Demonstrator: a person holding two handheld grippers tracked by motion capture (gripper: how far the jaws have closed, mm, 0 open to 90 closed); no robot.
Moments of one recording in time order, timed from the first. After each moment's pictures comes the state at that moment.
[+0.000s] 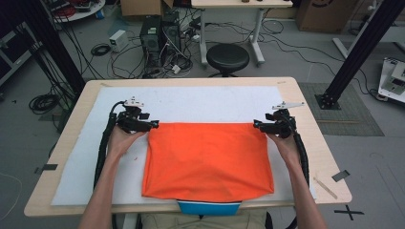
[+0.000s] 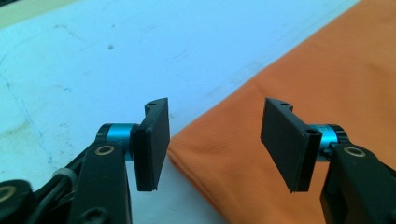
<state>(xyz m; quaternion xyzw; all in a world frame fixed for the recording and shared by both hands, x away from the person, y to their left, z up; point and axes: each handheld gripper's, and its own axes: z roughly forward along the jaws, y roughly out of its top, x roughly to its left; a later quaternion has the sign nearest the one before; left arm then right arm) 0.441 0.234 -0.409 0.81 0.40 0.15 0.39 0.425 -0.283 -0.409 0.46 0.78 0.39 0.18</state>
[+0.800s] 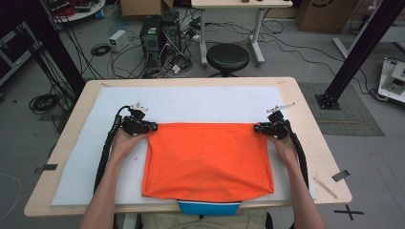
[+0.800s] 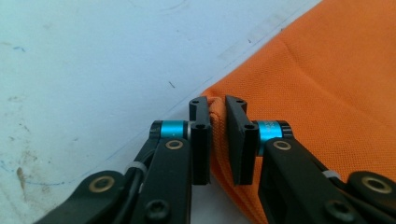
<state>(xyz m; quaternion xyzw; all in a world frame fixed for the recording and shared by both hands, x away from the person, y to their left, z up) 0.449 0.231 -0.439 0.84 0.39 0.13 0.36 0.446 -0.284 -0.442 0.45 0.81 0.34 0.12</state>
